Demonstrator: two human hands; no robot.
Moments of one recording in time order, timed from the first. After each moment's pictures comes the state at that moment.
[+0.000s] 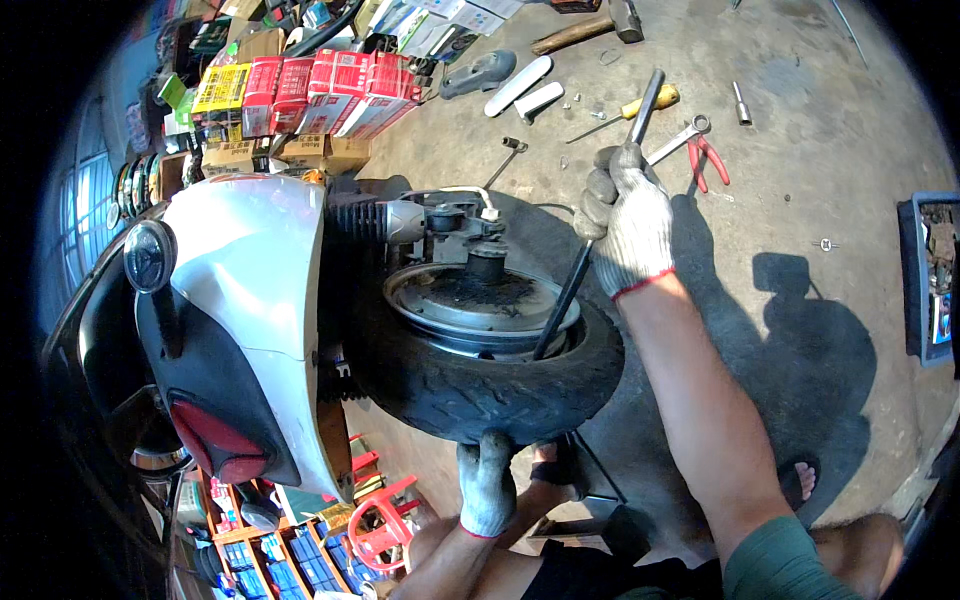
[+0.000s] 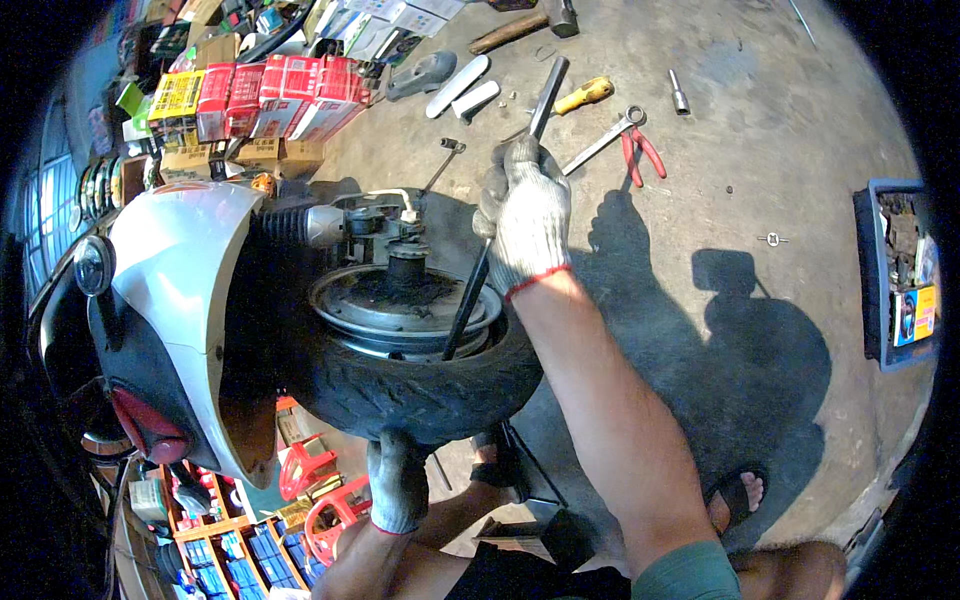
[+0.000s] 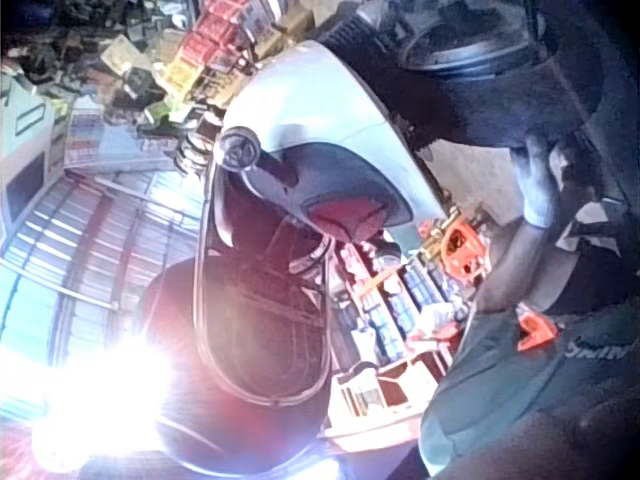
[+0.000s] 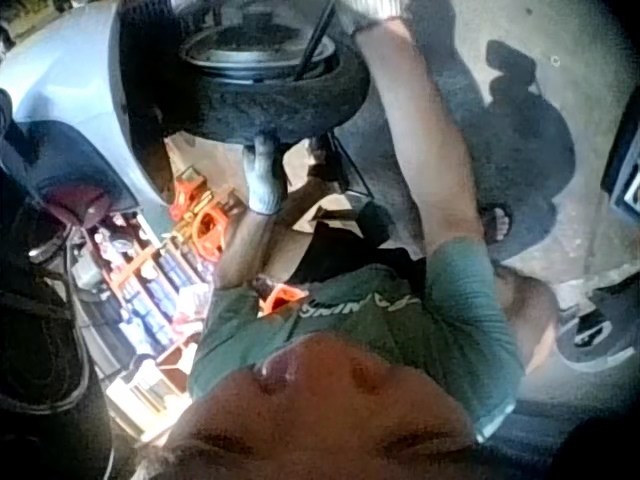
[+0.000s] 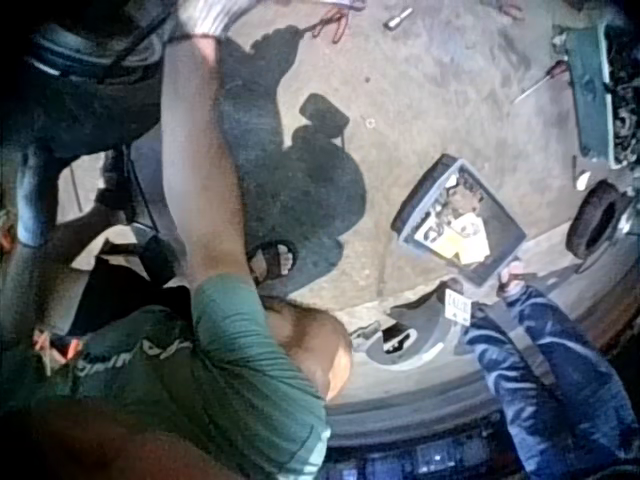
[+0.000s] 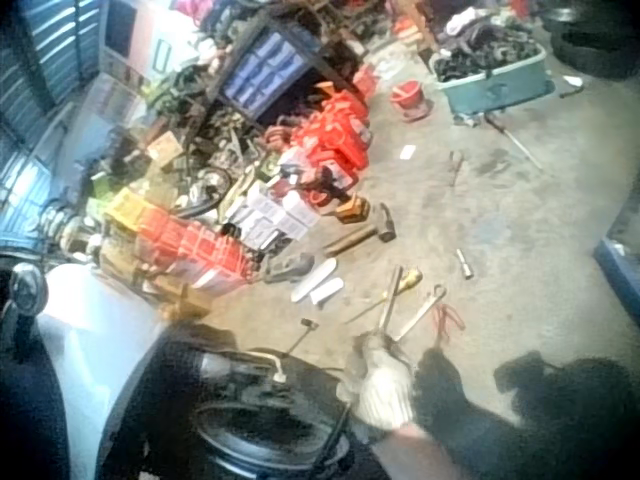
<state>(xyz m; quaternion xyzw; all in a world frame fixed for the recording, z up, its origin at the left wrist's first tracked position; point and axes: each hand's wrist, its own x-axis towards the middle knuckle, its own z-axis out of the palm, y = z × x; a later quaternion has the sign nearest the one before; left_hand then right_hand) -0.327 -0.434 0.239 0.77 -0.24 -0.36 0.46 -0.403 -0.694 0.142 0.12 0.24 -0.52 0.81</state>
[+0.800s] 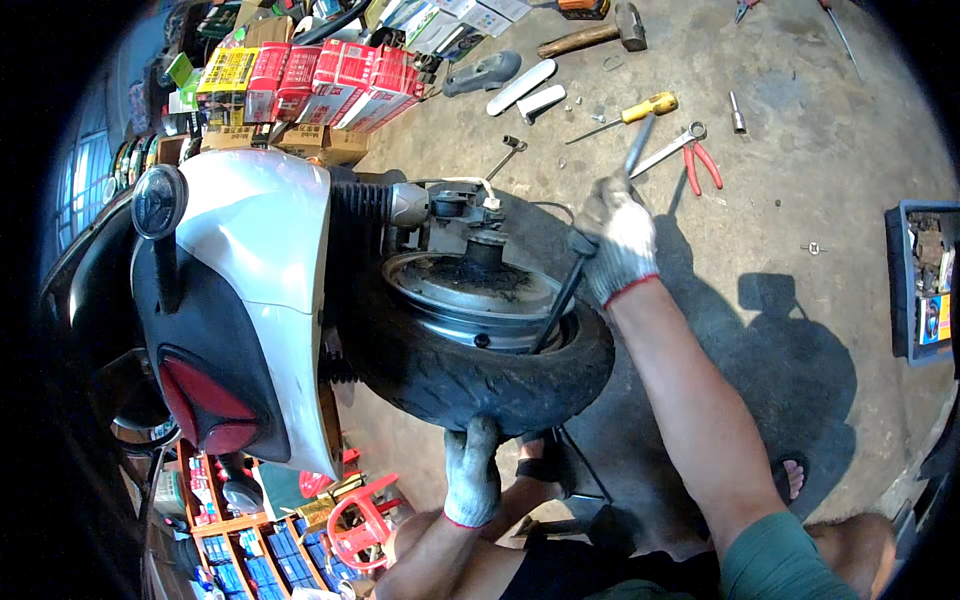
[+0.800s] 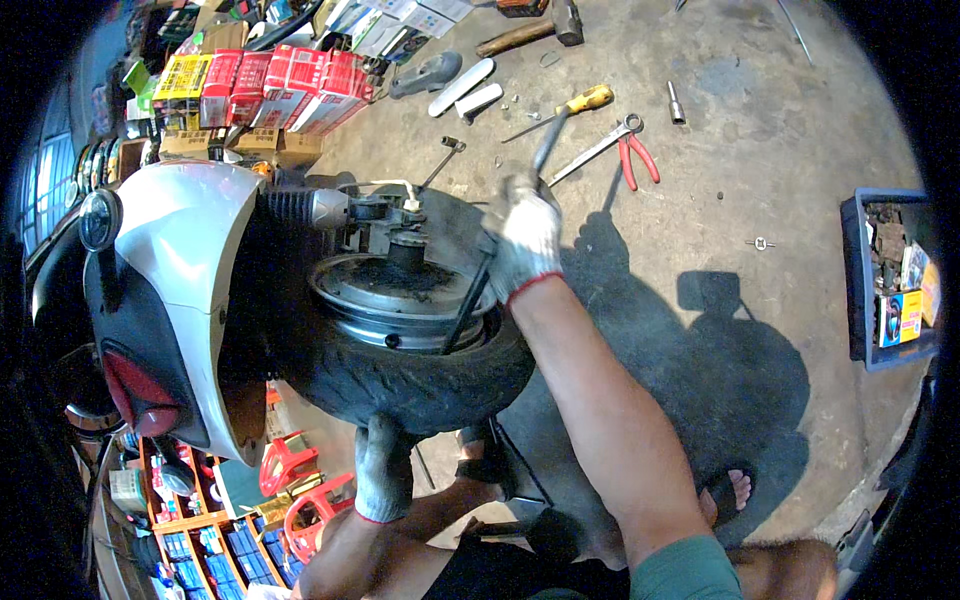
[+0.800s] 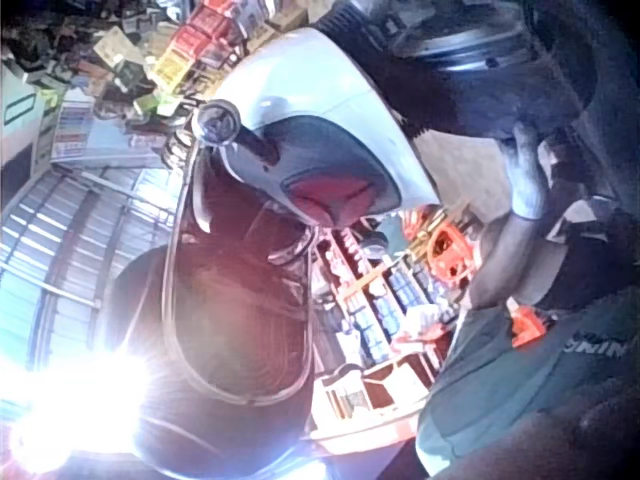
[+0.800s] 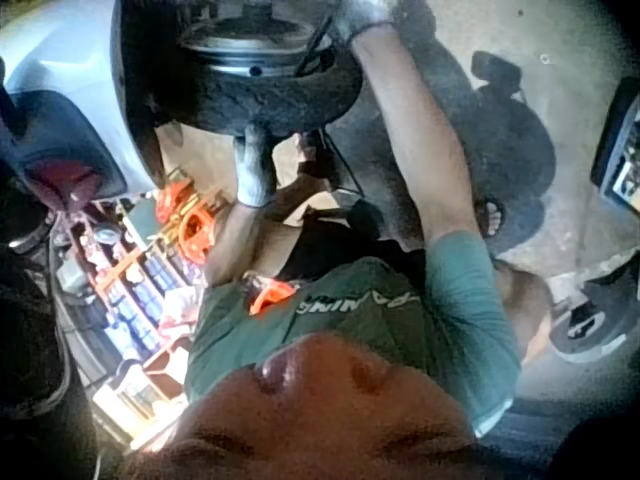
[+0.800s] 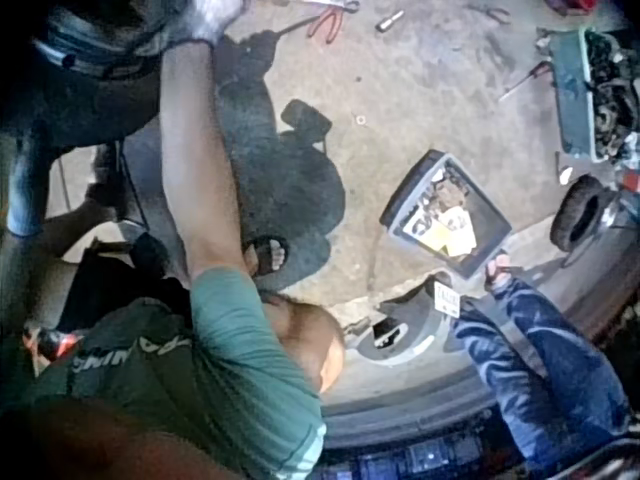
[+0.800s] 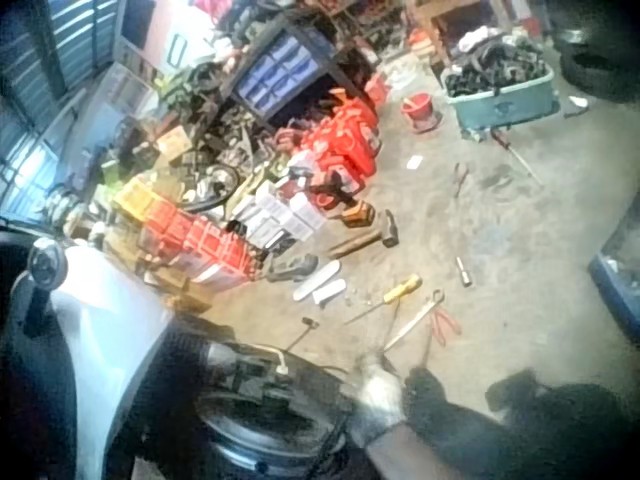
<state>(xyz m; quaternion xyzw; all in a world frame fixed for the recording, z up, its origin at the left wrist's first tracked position) -0.322 -0.429 0.242 0.77 -0.25 -0.37 0.46 -0.387 -0.681 0.114 0.12 0.29 -0.49 0.81</state>
